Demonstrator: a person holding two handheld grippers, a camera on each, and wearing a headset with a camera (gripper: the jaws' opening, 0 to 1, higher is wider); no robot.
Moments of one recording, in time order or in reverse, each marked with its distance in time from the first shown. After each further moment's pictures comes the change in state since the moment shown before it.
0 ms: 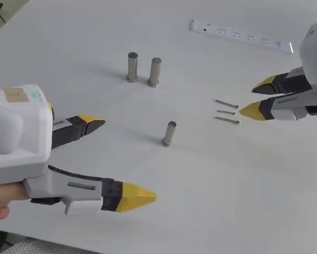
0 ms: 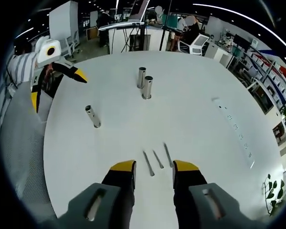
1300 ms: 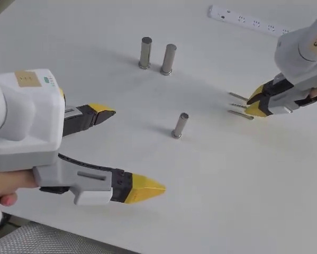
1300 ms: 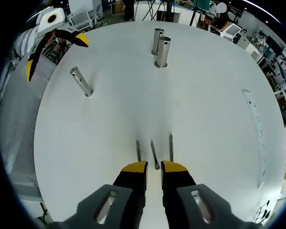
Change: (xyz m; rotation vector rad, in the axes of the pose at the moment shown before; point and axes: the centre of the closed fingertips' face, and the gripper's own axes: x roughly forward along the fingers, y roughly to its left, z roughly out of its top) left arm 0.004 0.002 -0.003 -0.021 0.001 0.008; right arm 0.056 -0.007 -0.033 -0.181 0.211 0.175
